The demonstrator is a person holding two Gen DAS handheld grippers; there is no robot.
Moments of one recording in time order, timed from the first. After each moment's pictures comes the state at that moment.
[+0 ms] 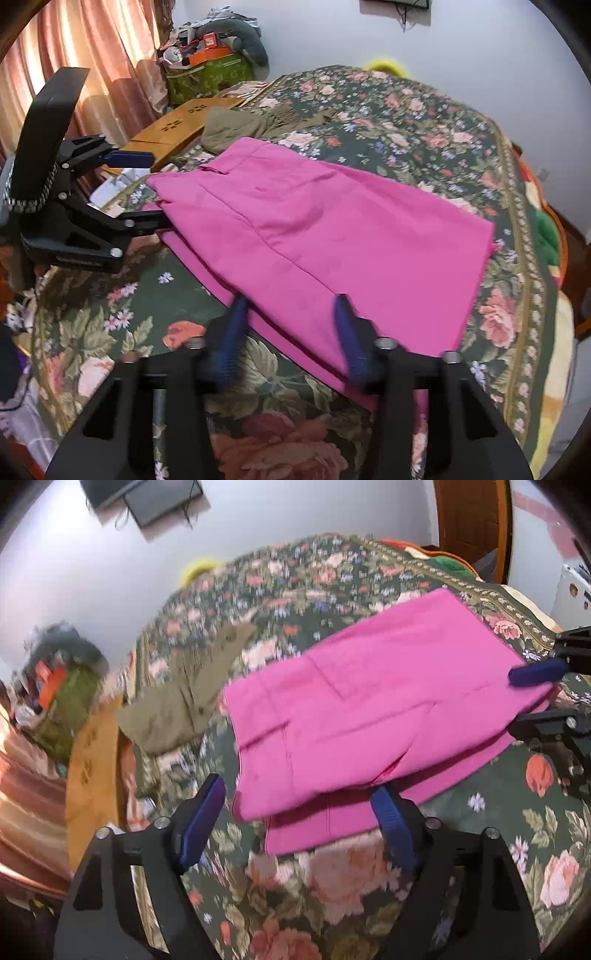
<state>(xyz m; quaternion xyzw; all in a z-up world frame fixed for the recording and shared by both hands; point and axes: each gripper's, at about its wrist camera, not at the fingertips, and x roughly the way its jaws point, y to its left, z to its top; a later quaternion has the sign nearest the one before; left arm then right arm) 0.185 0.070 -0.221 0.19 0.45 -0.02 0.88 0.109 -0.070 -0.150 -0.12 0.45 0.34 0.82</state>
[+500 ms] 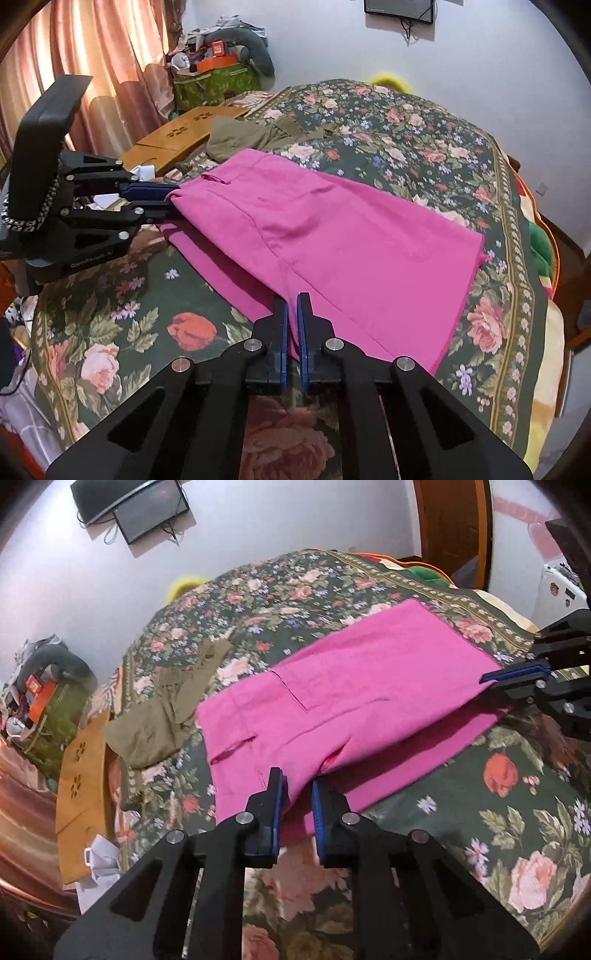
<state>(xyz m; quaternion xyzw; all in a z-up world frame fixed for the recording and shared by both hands) 0.169 0.050 -0.221 0.17 0.44 -0.06 0.88 0.097 -0.079 -0.142 -0.13 0.42 0.34 0.83</state>
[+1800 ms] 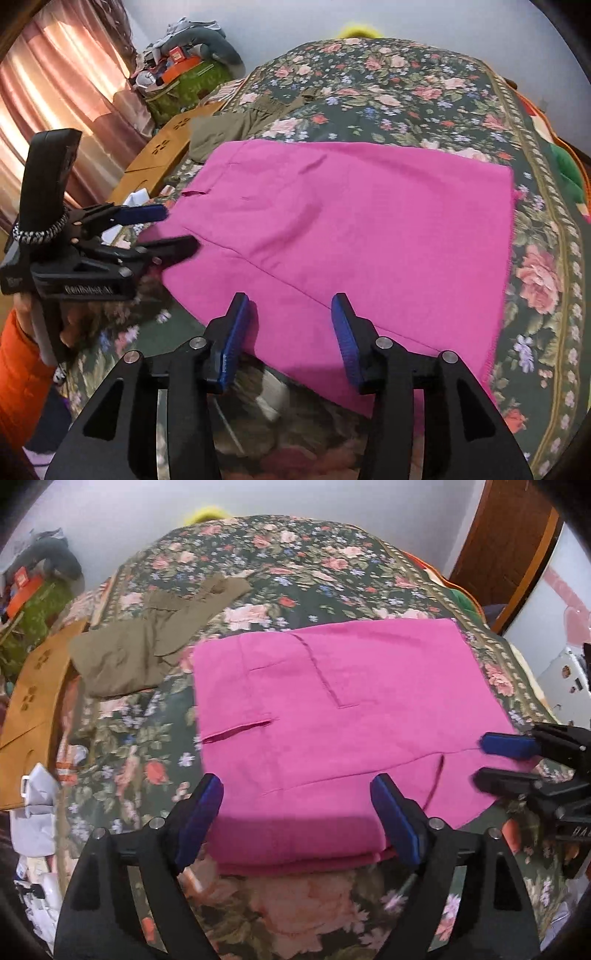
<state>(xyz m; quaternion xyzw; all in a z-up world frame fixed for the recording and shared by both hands) 0.211 0.096 -0.240 0.00 0.51 -0.04 0.86 0.128 -0.076 -0.166 -0.01 0.50 0.32 0.80</state>
